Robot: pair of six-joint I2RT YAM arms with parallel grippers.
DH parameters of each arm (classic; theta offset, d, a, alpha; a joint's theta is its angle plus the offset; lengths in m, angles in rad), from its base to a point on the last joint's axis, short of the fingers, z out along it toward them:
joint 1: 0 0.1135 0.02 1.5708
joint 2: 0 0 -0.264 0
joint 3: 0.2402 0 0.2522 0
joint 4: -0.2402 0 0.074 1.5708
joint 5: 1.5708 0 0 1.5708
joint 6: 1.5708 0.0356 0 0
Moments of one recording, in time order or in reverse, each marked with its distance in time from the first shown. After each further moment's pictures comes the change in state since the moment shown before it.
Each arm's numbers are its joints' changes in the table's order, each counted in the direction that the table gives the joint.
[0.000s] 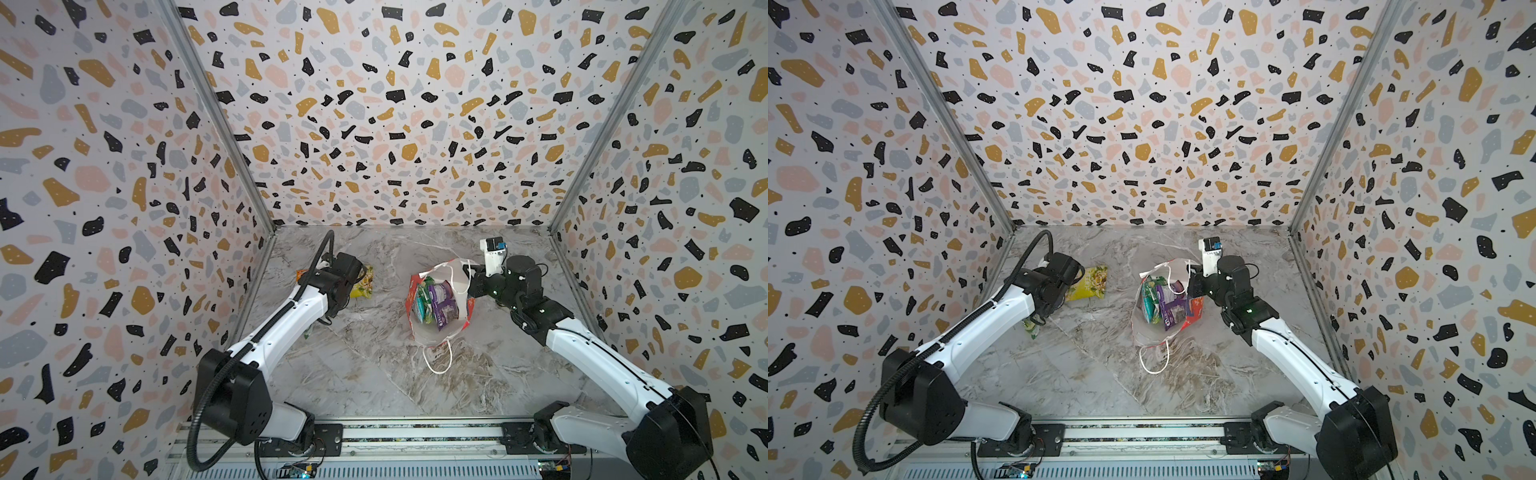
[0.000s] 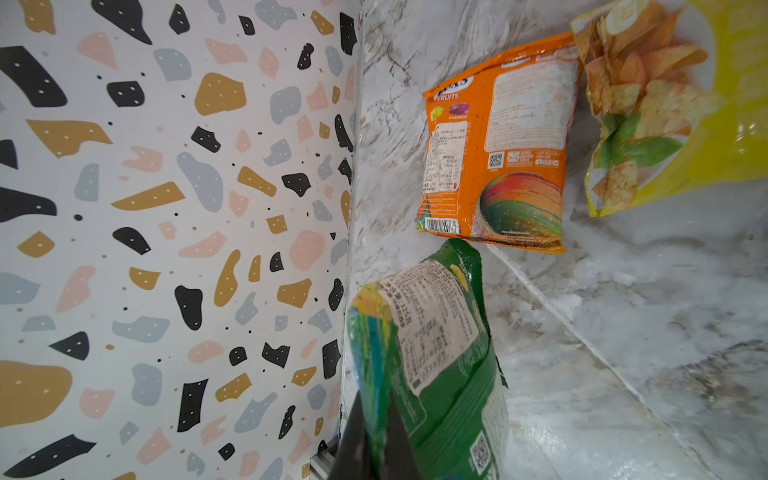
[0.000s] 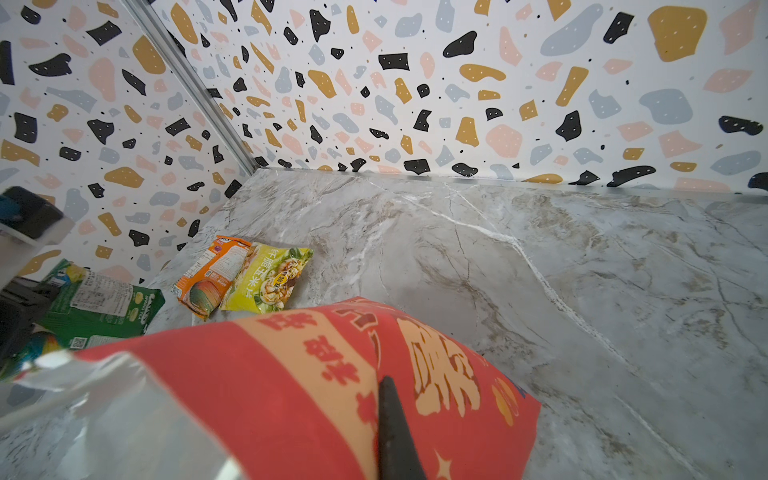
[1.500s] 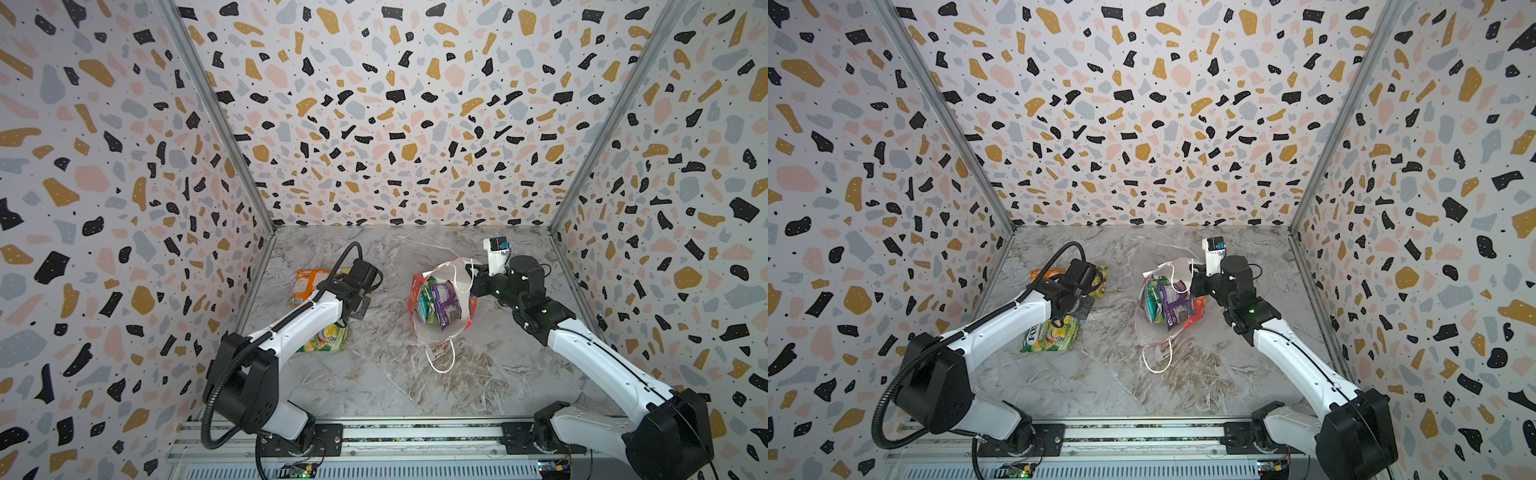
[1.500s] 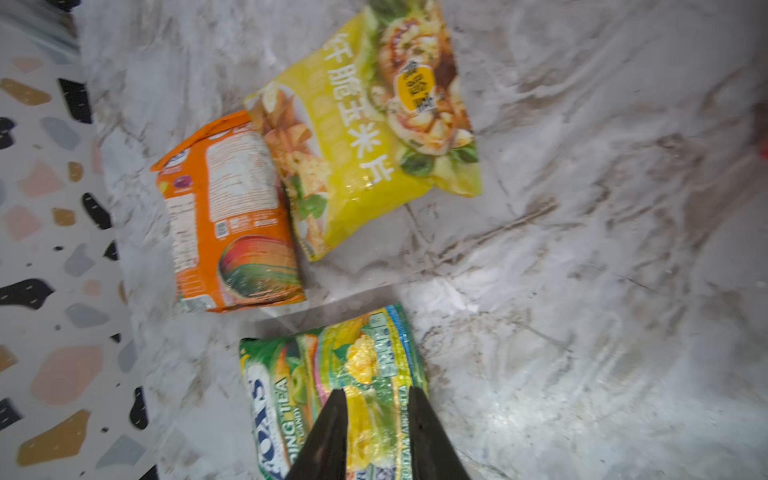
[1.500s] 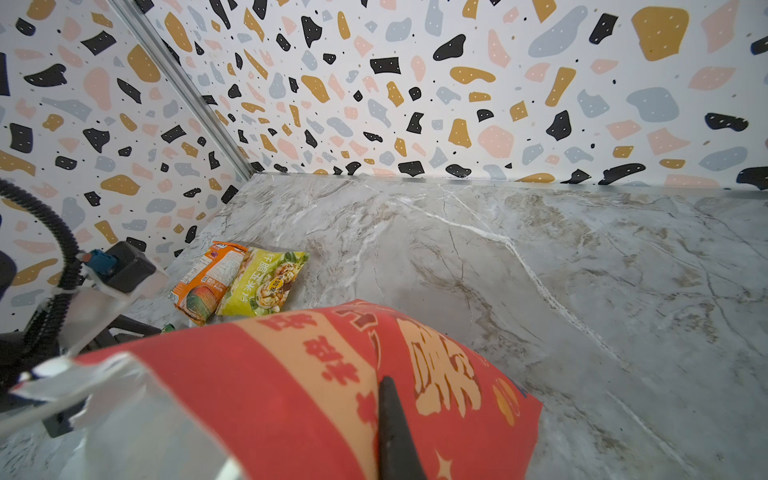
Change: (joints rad) left arm -0.098 -0.026 -0.128 0.349 0.533 0.063; right arm -0.023 0.006 -0.007 0.006 -0.005 0.008
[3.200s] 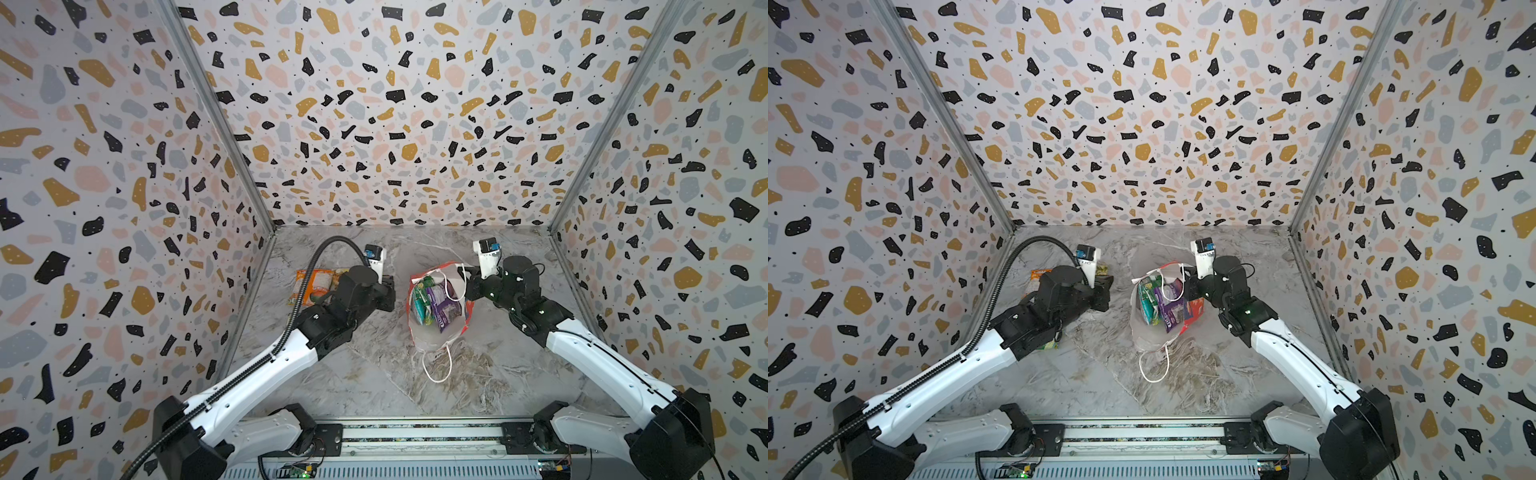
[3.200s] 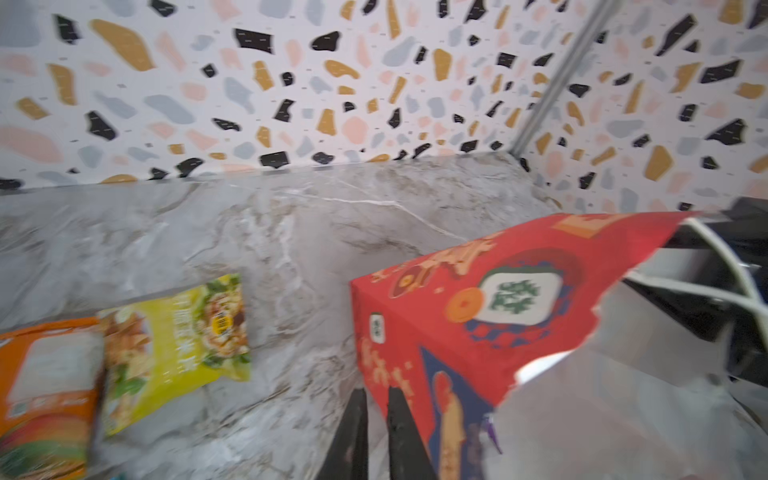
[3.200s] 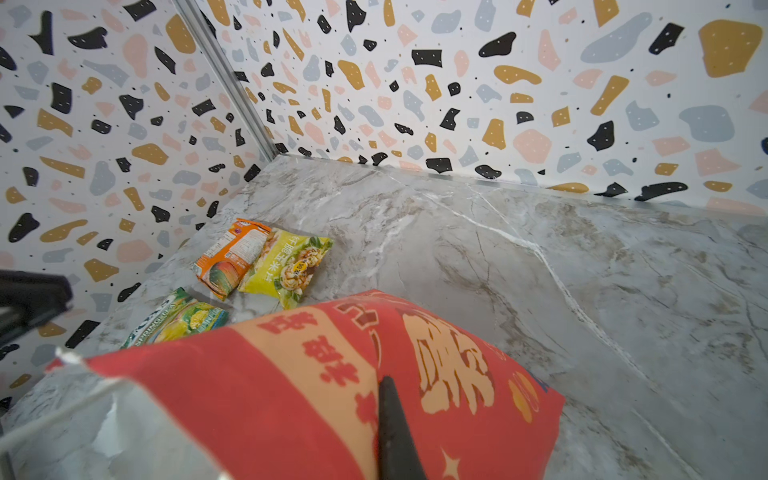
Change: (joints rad) left arm -0.290 0.318 0.006 0.357 0.116 -0.235; right arm 0.091 0.000 0.051 -0.069 -0.011 -0.052
